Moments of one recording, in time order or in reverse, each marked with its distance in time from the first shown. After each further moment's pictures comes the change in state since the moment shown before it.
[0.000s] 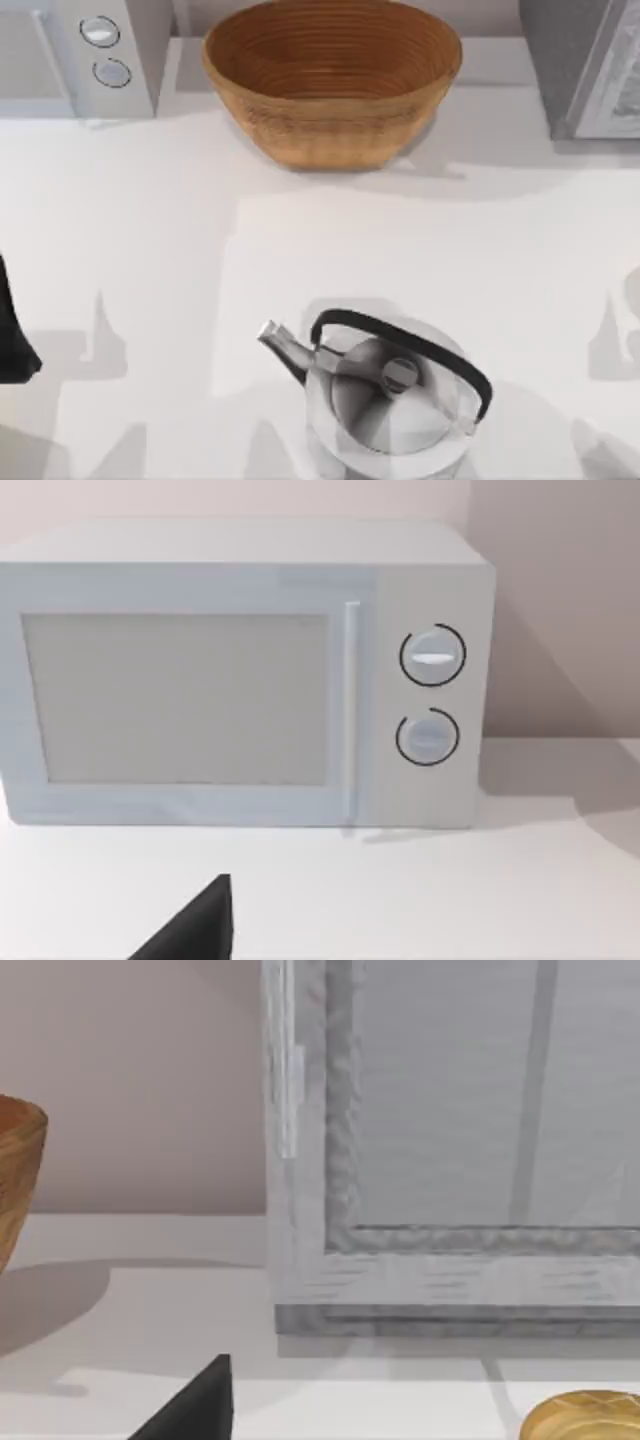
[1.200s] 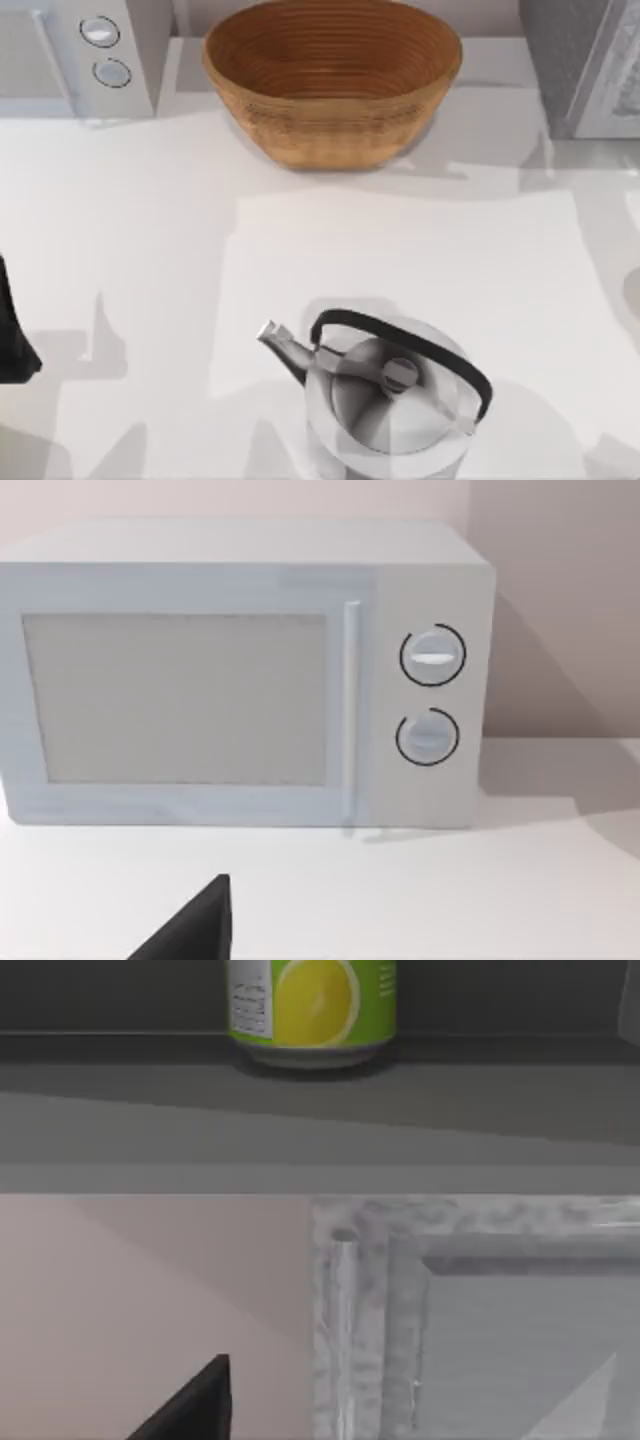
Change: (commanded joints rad) left arm 0.000 0.000 0.000 0.000 0.000 0.000; right arm 0.137 0.989 1.282 -0.312 0.147 0.015
